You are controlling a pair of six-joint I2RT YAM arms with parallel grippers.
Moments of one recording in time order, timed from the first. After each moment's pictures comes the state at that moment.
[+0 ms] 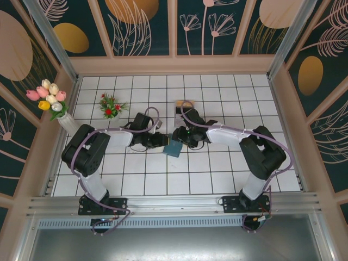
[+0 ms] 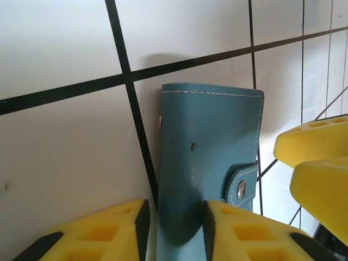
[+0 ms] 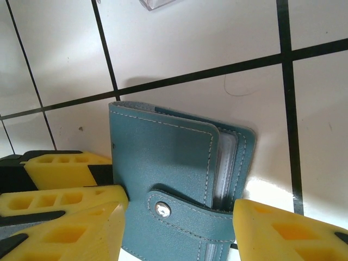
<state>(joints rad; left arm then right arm) -0.50 1.79 0.82 -0.01 0.62 -0.58 0.71 1.72 1.00 -0.31 -0.23 0.97</state>
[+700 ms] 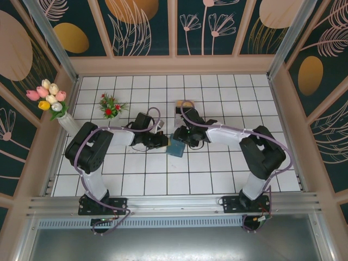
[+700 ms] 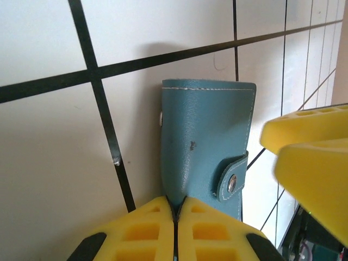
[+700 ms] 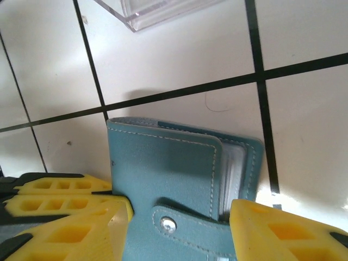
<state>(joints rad) -0.50 1.83 0.82 0.05 0.70 -0.64 0.71 1.71 1.01 -0.33 -0.16 0.97</state>
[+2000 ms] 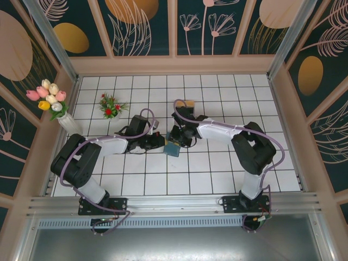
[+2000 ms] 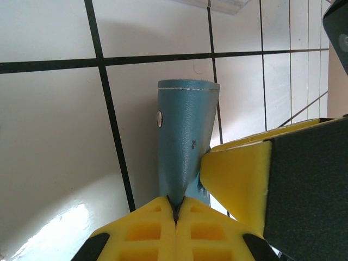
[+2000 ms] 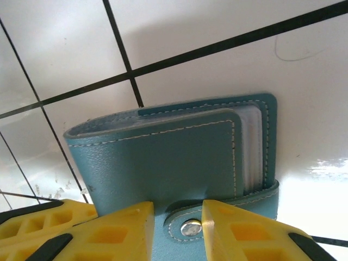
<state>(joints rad) -0.52 1.63 0.70 0.09 0.57 -0.71 0.77 1.83 1.17 -0.47 -0.23 1.07</state>
